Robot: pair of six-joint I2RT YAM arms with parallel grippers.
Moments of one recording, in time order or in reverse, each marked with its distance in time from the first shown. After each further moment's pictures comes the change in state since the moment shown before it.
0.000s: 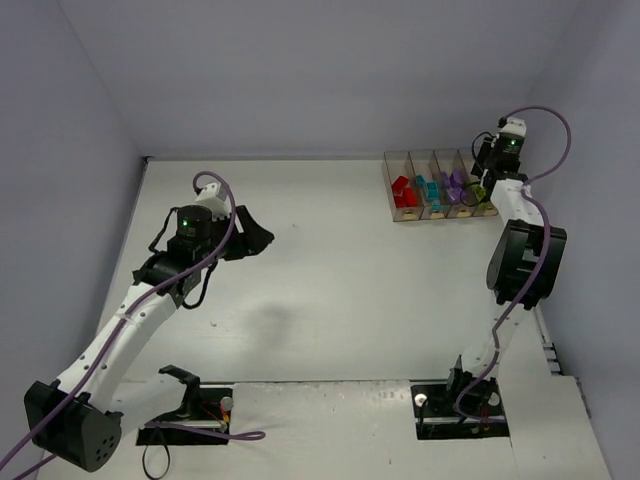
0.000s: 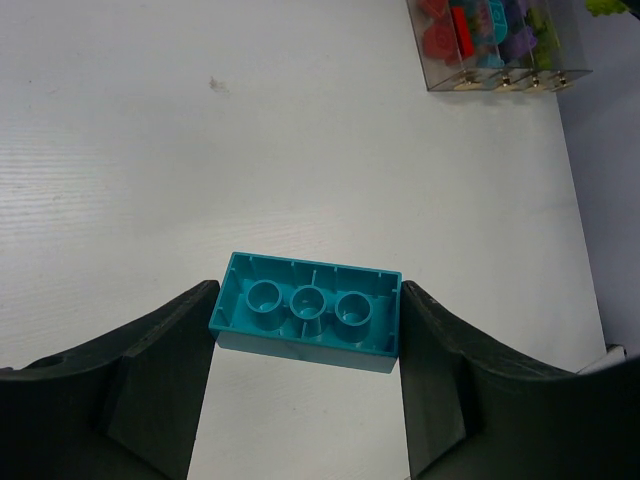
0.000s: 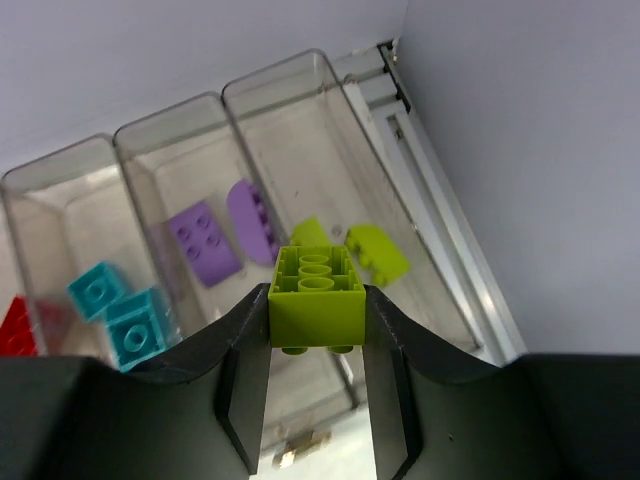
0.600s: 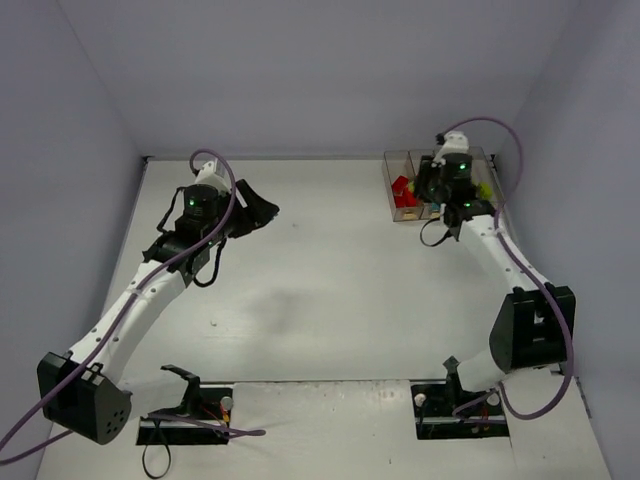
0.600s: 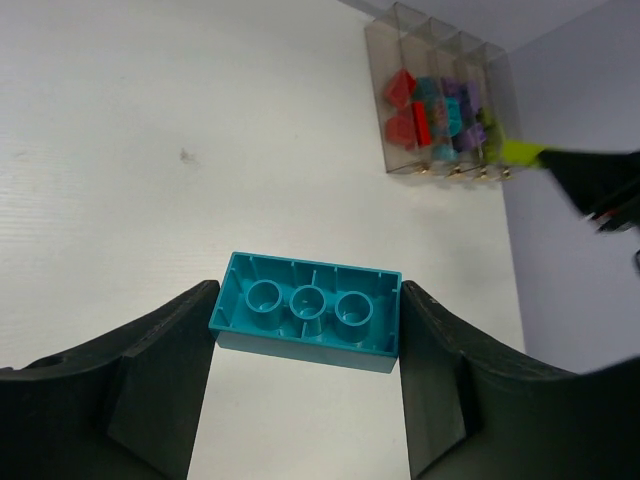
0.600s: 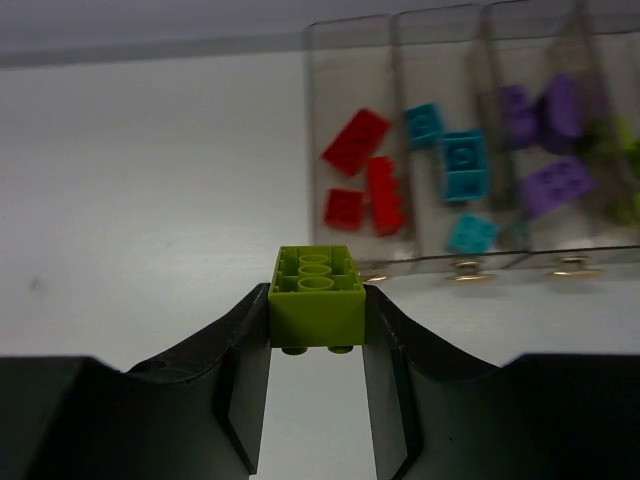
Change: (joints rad) left arm 0.000 0.162 0.139 0.109 -0.048 -0.157; right arm 0.421 -0.498 -0.417 -0.074 -0.055 0.081
